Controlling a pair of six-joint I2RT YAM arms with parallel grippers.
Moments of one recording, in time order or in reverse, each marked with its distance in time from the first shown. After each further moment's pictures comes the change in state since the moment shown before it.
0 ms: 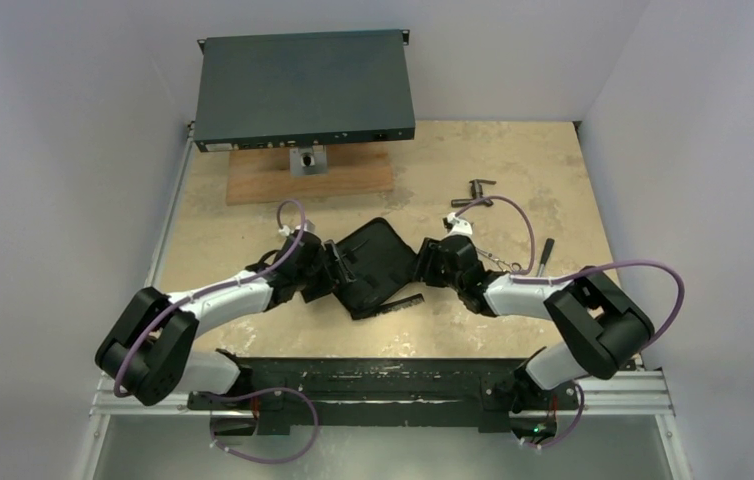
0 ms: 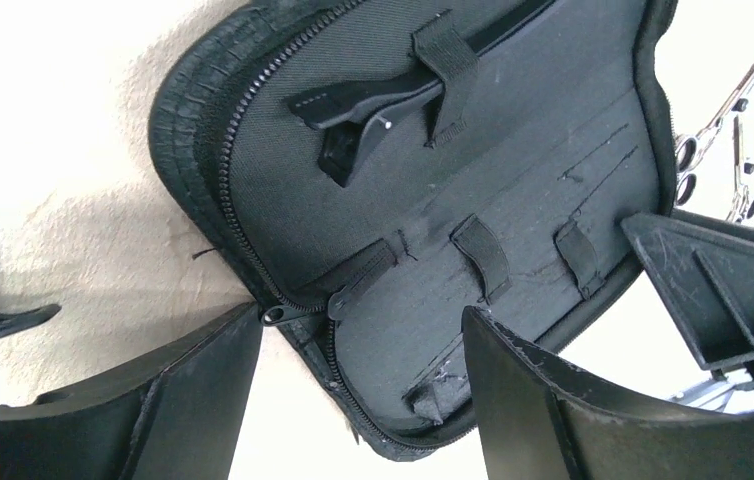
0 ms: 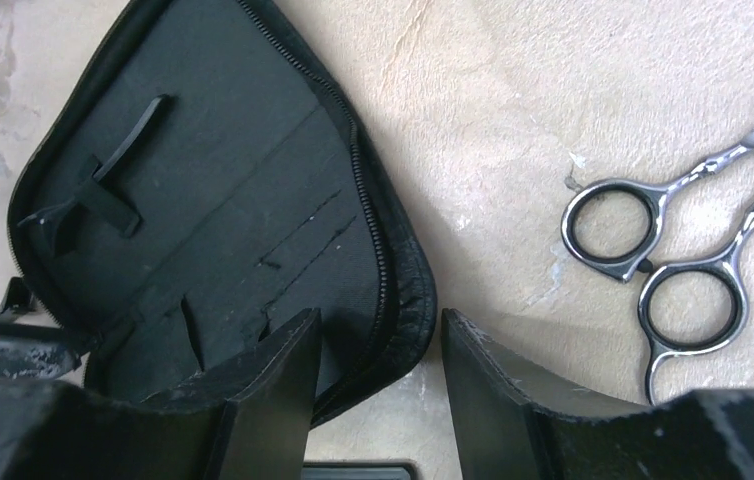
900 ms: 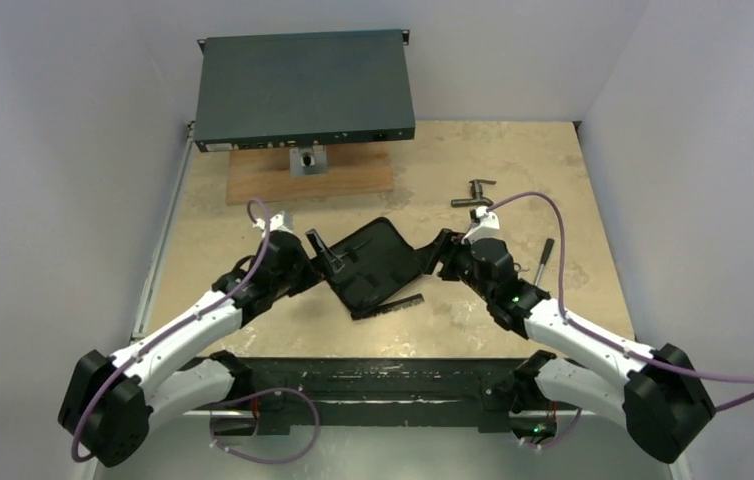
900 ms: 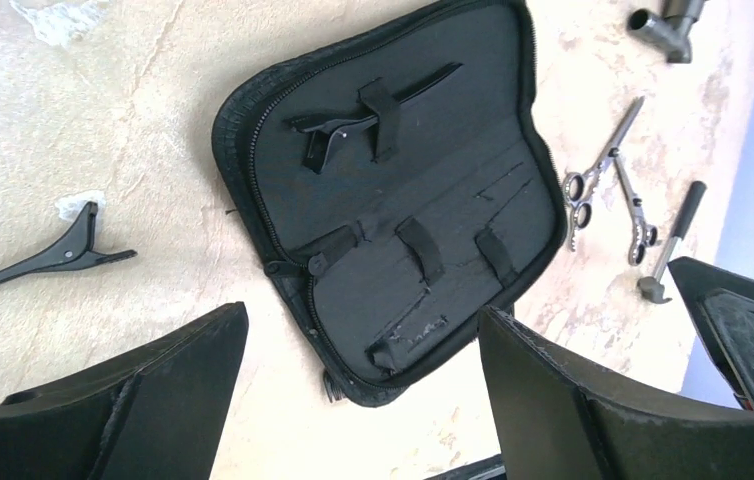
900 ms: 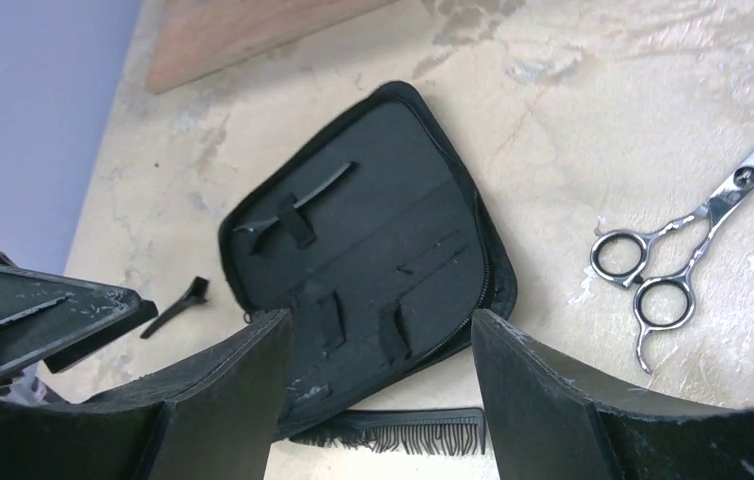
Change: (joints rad) left arm -0.003 -0.285 0.029 -0.176 -0.121 0.001; right arm 0.000 -0.443 -0.051 -0.156 -0.002 -0.017
